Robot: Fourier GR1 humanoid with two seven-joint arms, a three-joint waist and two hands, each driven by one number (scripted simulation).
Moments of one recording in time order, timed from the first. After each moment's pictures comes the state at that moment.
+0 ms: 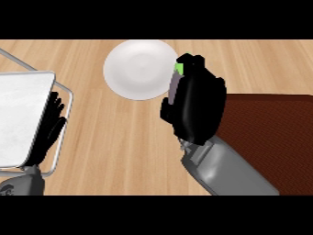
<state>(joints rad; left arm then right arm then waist) -0.10 0.08 0.26 -1.39 -0.07 -0.19 -0.09 -0.69 -0.04 0.55 -1.56 1.33 -0.11 1.16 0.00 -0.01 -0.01</state>
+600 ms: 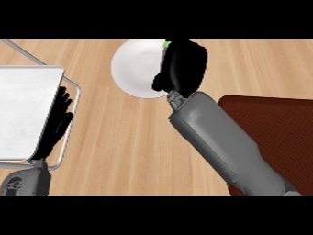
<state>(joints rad) -0.15 0.07 0.24 -1.37 -0.09 -0.20 -0.10 -0.94 -0.01 0.42 -1.14 1.14 -0.24 1.07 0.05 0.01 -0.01</state>
